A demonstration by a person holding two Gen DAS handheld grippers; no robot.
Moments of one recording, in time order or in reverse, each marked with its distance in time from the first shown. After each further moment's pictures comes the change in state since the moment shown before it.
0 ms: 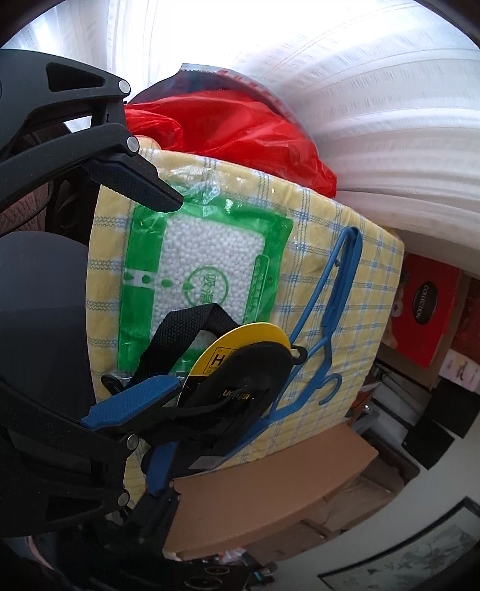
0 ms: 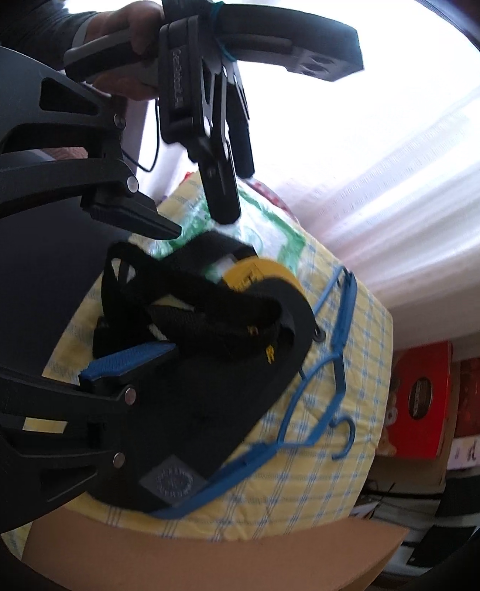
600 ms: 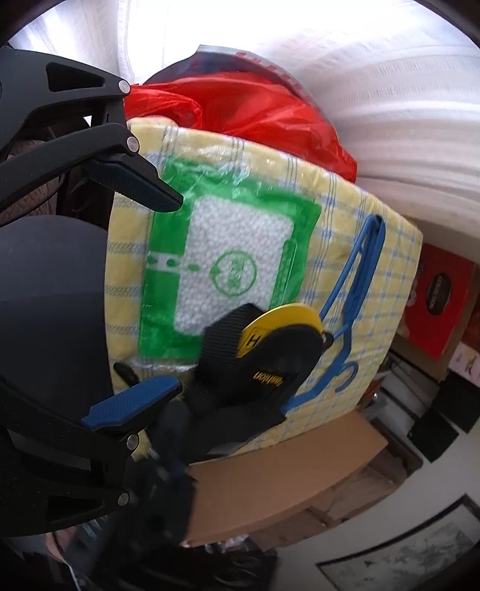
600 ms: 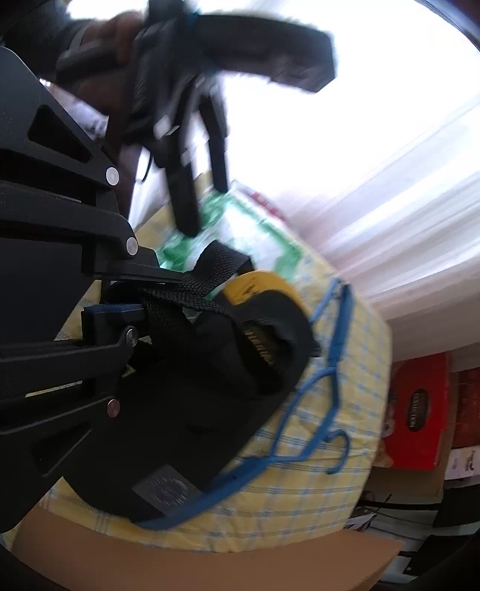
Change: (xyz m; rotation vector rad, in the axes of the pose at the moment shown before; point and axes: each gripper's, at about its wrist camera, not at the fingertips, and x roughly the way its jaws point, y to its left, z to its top) left arm 0.003 0.001 -0.015 -0.012 0.040 -0.081; right arm -0.004 -0.005 0.007 -0.001 -0.019 0.047
